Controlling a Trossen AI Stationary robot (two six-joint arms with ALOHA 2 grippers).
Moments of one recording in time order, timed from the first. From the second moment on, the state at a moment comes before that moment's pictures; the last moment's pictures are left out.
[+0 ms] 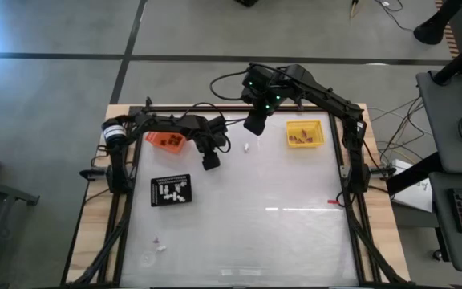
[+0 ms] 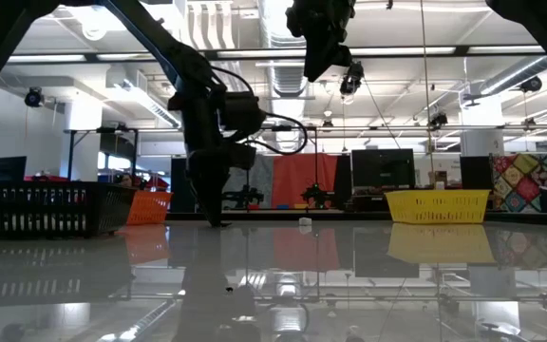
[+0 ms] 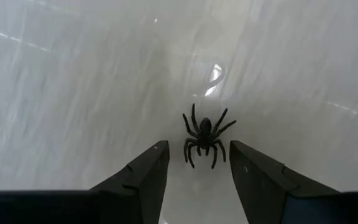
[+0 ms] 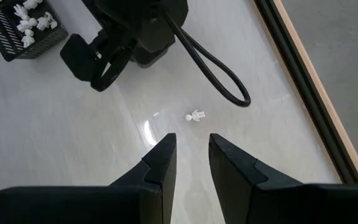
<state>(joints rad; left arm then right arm) 0.43 1.92 1.22 -0.66 0.11 0.12 -0.41 2.00 2.35 -1.48 -0.10 0.03</state>
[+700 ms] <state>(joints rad) 0.43 1.96 1.22 -0.64 0.10 0.17 -0.41 2.00 2.35 -1.48 -0.10 0.03</state>
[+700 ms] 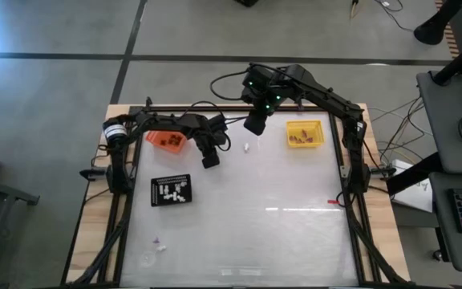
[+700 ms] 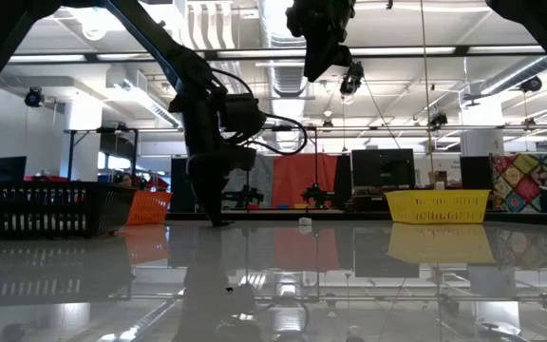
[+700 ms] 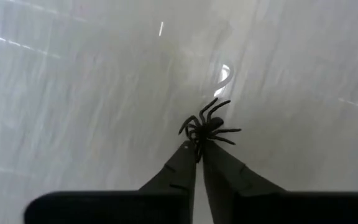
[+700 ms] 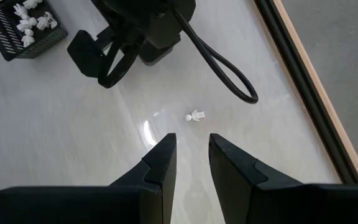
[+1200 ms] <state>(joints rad) 0.43 1.89 1.21 -0.70 0.13 0.18 -0.41 2.00 2.35 -1.48 -0.10 0.02</state>
